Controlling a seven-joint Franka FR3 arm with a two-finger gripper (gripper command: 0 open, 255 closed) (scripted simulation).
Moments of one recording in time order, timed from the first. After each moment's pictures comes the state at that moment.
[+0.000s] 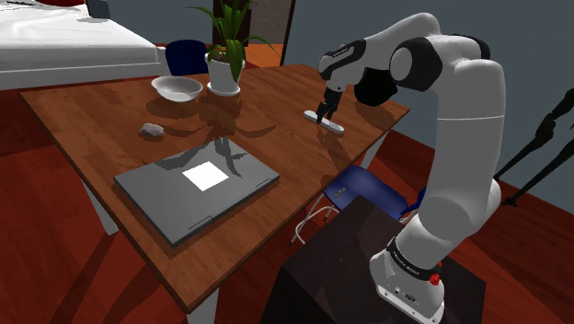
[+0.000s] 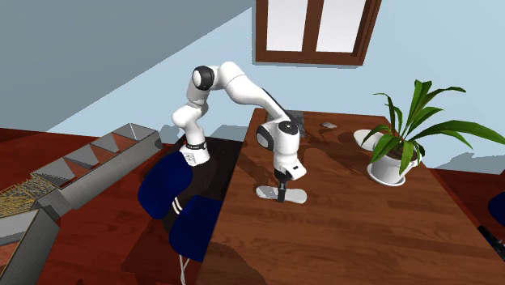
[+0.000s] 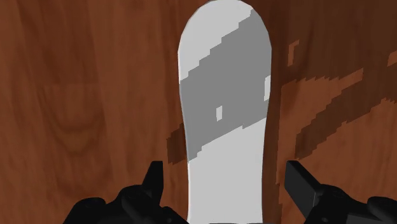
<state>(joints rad) -0.19 0.51 -0.40 -1.65 0.25 2.12 -0.73</state>
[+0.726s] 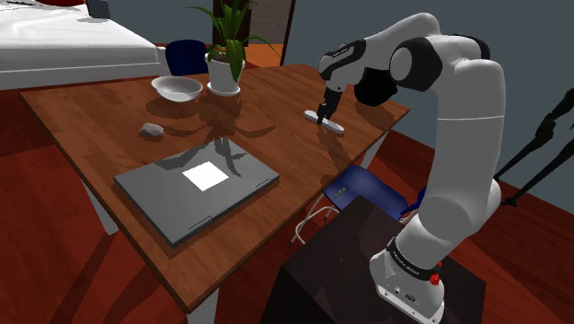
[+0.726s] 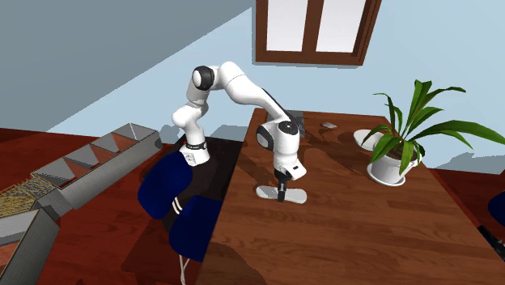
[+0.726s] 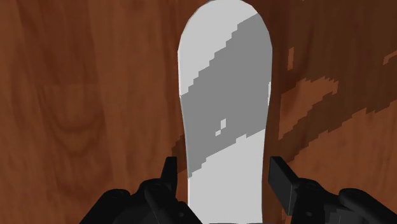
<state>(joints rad) -0.20 0.51 -0.40 -1.65 0.25 2.12 -0.73</state>
